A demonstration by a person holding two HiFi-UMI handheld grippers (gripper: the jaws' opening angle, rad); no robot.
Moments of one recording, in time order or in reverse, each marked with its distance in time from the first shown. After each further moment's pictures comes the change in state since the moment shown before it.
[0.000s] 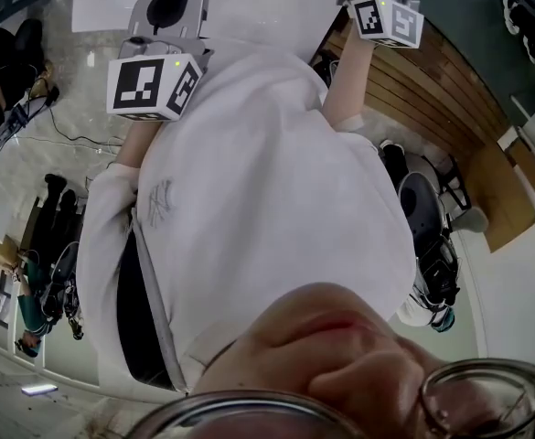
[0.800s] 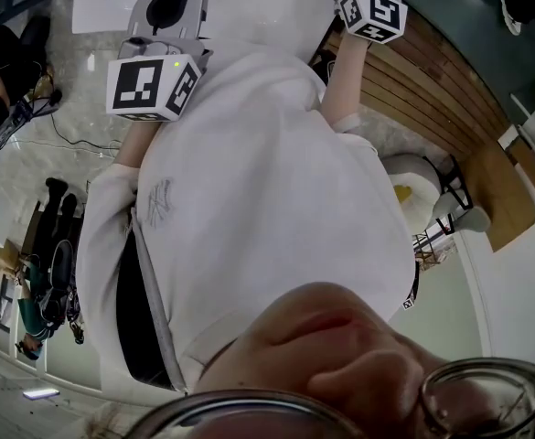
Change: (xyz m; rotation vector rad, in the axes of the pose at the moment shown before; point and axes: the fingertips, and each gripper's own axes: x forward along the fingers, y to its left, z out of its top) left arm -0.005 -0.001 0.001 0.010 -0.013 -0.015; right arm -0.007 0.003 -0.065 -0.114 0.272 -0.041
